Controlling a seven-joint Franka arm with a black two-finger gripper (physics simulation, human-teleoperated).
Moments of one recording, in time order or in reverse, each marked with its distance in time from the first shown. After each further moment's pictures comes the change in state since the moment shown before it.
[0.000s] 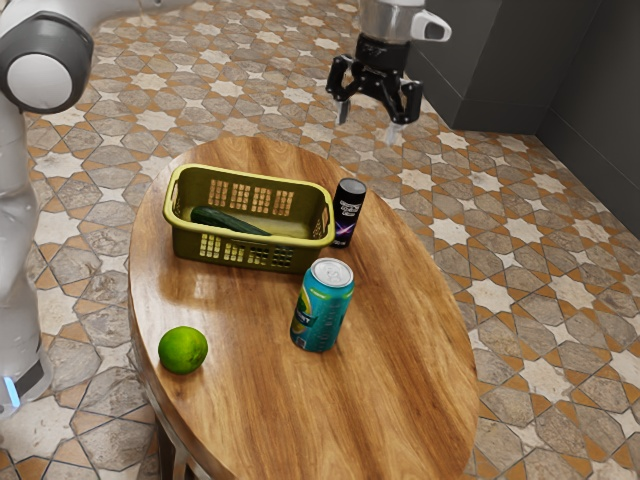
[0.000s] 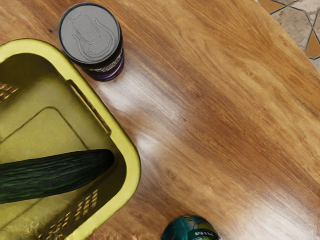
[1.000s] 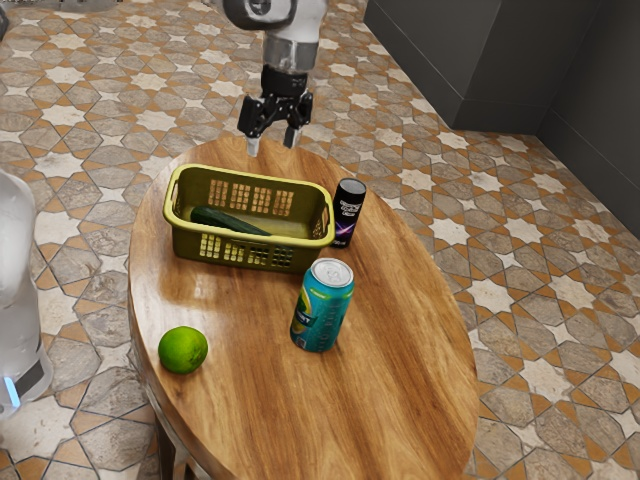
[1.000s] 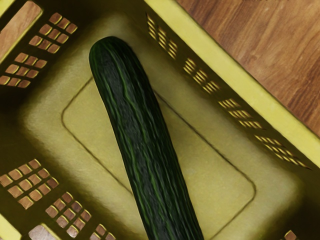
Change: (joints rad) arm 0.089 -0.350 0.127 -0.672 0.070 0.233 -1.184
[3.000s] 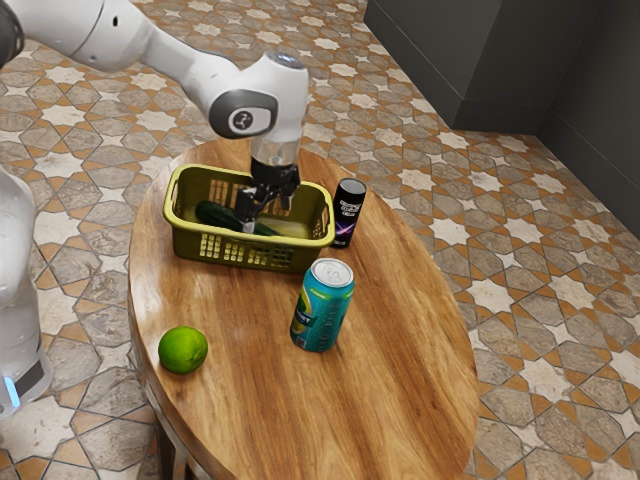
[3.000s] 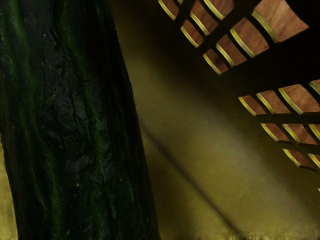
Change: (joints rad) arm -0.006 0.035 -0.002 -0.392 0.043 0.516 -0.090
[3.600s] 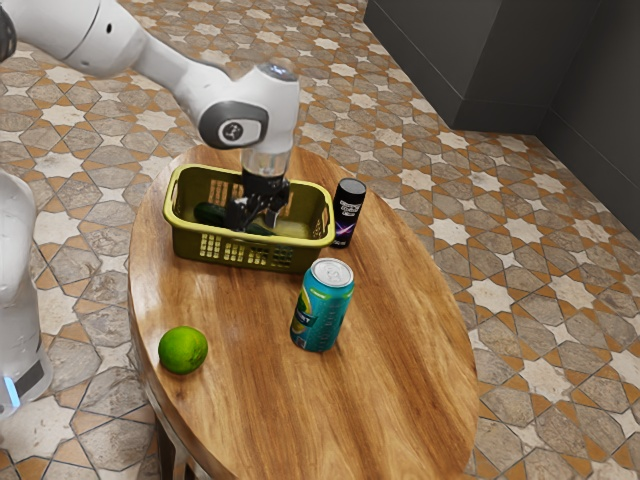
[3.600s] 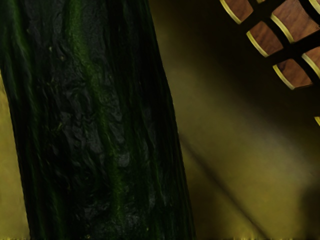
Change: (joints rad) arm -0.001 -0.023 -0.003 -0.071 0.014 0.034 -0.025
